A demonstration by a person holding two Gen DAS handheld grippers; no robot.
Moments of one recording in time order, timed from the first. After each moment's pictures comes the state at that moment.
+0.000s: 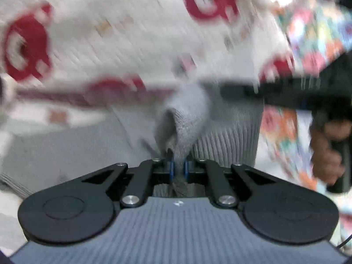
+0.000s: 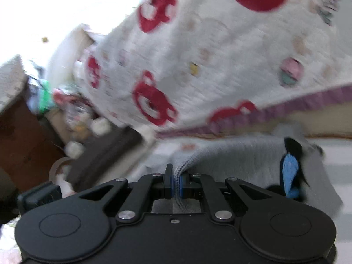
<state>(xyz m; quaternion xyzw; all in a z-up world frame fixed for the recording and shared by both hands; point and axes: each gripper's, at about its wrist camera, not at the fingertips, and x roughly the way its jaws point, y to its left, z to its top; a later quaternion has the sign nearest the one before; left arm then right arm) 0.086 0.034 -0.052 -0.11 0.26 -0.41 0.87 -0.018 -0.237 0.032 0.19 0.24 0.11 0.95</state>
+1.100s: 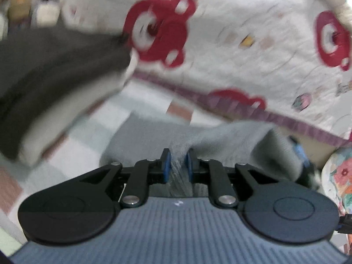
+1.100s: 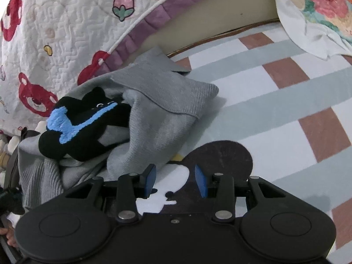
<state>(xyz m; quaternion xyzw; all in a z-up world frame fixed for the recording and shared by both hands) 0.124 0.116 -0.109 -0.16 0.28 -0.17 0.93 -0.094 -0.341 -0.109 0.33 0.37 -0.15 0.85</state>
